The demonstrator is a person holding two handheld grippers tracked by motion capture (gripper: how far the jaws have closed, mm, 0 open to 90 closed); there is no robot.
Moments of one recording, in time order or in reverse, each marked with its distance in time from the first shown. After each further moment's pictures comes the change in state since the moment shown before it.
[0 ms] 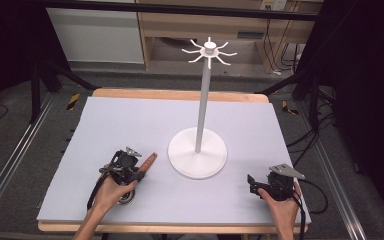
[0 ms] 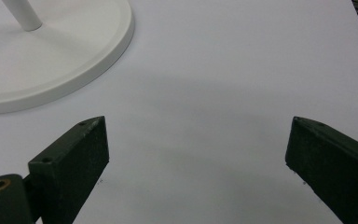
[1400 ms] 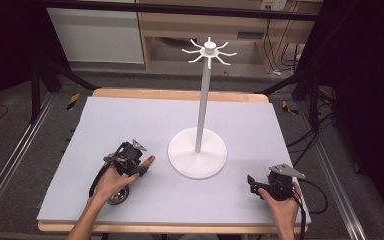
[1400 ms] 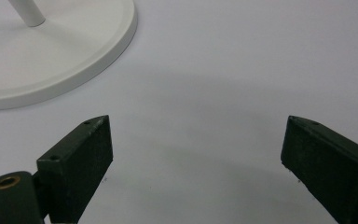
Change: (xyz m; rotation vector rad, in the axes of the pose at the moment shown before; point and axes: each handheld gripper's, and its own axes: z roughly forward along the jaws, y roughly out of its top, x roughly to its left) left arm 0.006 0.026 0.005 0.052 0.003 0.152; right arm -0.002 -0.001 0.001 0.020 0.022 0.007
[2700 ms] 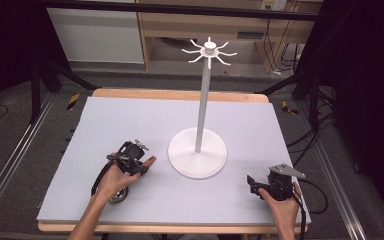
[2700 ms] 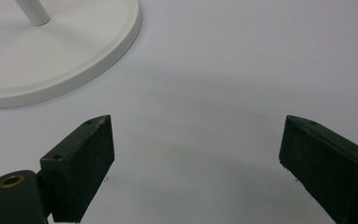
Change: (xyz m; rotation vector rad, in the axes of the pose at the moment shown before) left arm 0.001 0.005 0.007 0.057 -0.023 -0.008; right arm -0.001 0.000 0.000 0.005 0.018 0.001
